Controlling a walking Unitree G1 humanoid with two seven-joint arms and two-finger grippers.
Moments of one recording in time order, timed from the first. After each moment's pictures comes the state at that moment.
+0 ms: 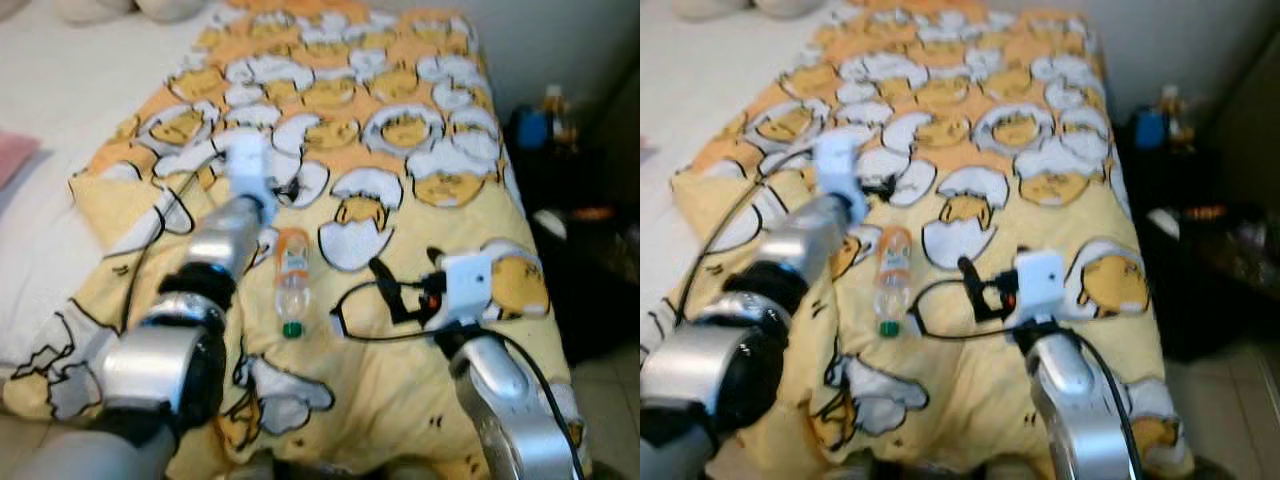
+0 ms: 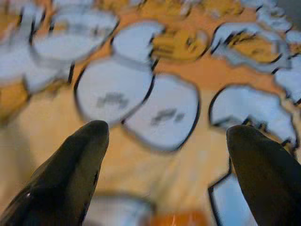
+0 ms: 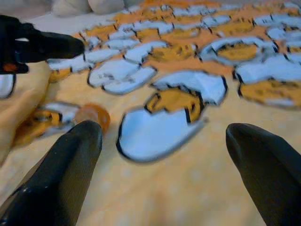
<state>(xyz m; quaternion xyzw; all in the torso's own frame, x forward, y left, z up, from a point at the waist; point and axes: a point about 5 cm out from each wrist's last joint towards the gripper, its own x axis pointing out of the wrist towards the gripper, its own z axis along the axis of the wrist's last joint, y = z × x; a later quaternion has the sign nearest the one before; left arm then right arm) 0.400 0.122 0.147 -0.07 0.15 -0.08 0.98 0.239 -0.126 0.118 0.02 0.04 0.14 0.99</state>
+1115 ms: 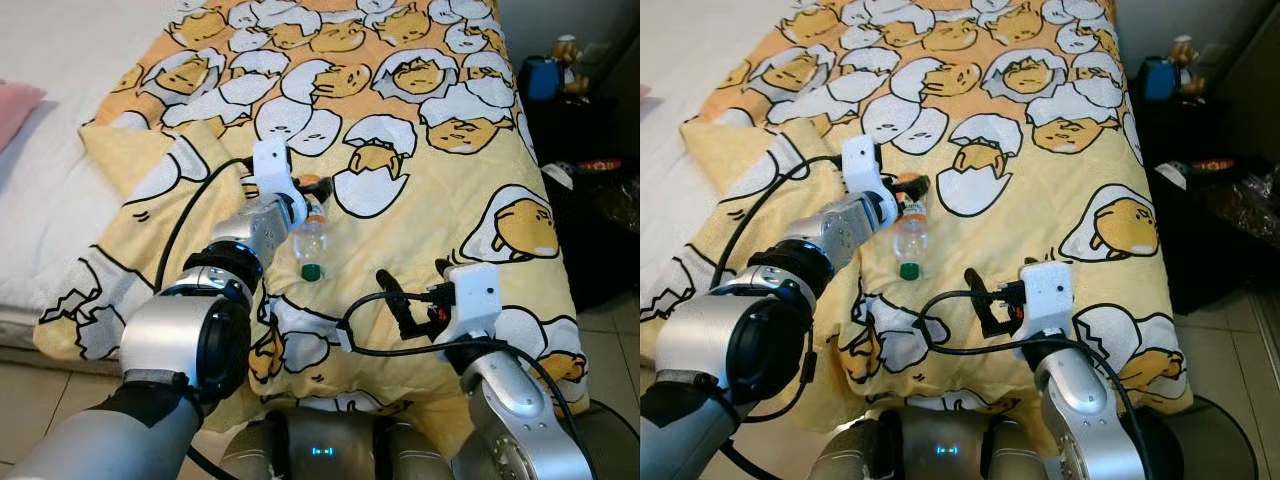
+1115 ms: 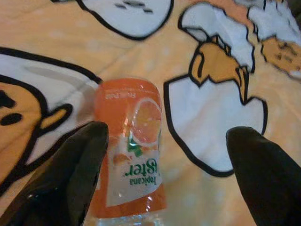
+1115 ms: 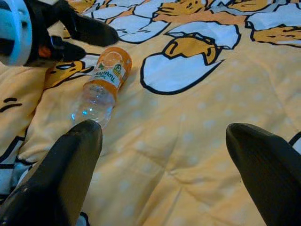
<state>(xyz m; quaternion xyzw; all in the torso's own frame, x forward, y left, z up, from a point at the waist) 0.402 0.081 0.155 -0.15 0.20 -0.12 0.96 0.227 -0.129 0.122 0.01 0.05 0.14 0.99</state>
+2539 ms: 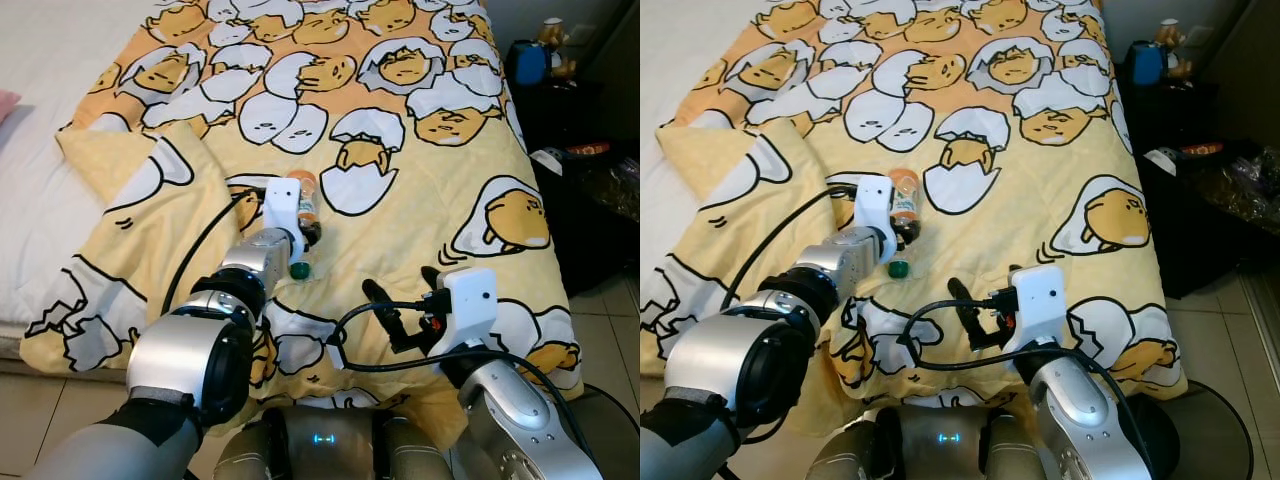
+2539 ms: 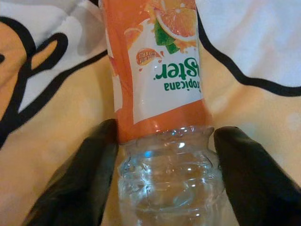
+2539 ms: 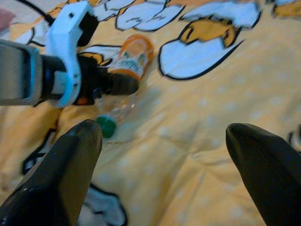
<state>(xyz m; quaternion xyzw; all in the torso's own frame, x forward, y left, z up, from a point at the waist) 0.385 0.090 0.113 -0.01 0.25 -0.09 0.96 0.210 -0.114 0.131 0.06 0.08 0.20 0.97</state>
